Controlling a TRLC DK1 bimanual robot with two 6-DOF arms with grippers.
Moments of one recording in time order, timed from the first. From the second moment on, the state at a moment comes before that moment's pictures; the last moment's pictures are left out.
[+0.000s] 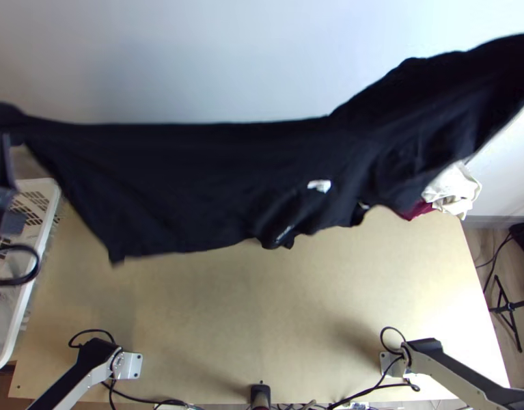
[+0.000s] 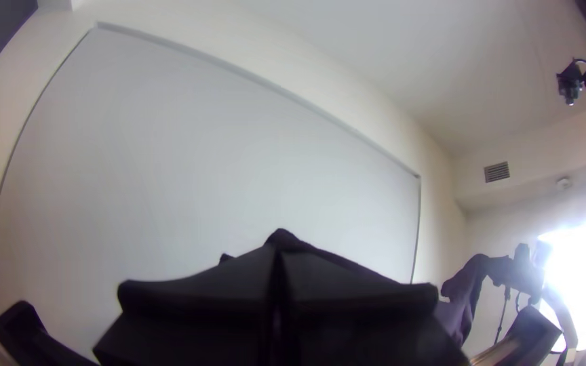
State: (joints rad) left arm -0.25 0.77 1.43 -0.07 0.04 -0.28; right arm 0.15 1.11 2.02 -0.50 -0.18 0.36
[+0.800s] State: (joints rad) left arm -0.13 0.58 1.59 -0.22 0.04 -0.27; right arm 0.16 0.99 2.33 -0.62 -0.20 0.33
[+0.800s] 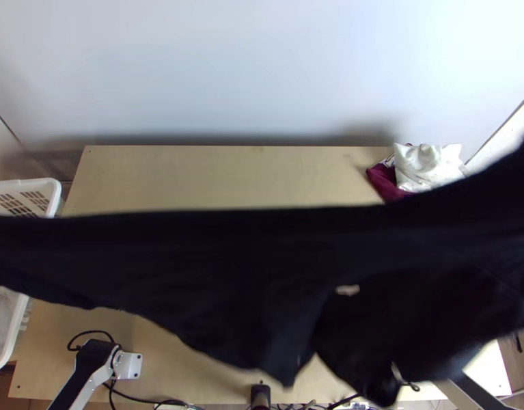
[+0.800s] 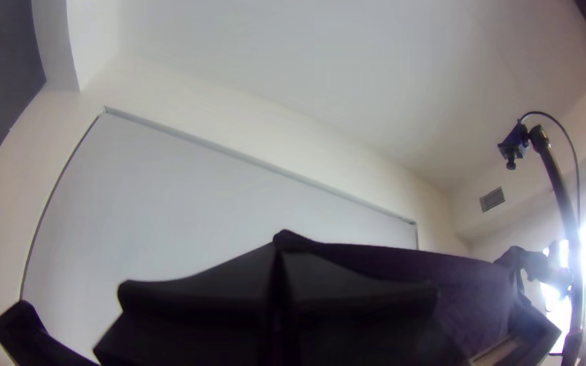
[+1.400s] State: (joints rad) left arm -0.09 0.50 1.29 -0.14 0.09 -0.25; right arm 0.14 0.95 1.97 -0.51 -0.19 0.23
